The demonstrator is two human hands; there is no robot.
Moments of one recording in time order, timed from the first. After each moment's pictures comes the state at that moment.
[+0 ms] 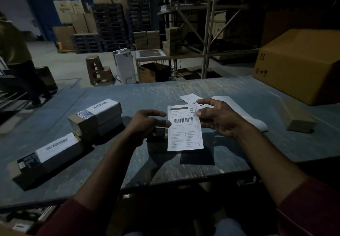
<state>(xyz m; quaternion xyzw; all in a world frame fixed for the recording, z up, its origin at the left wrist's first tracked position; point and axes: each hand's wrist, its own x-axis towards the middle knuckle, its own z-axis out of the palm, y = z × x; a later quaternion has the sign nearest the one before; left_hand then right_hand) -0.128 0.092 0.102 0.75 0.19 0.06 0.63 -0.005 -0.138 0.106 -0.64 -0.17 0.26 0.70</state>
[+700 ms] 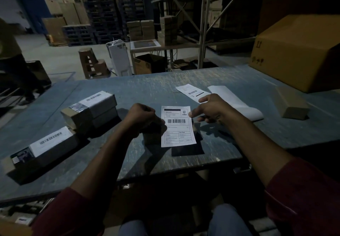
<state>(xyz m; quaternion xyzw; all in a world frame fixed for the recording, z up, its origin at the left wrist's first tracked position) -0.133 0.076 0.112 0.81 0.25 0.05 0.53 -0.020 -0.126 0.115 -0.82 -0.07 0.19 0.53</state>
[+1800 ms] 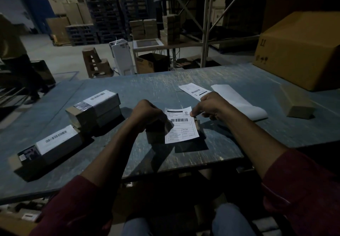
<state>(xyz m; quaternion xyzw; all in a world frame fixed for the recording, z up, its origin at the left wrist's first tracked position) -0.122 0.075 0.117 0.87 0.25 0.04 0.43 -0.007 -0.114 0.111 -0.86 -0.09 0.18 0.46</state>
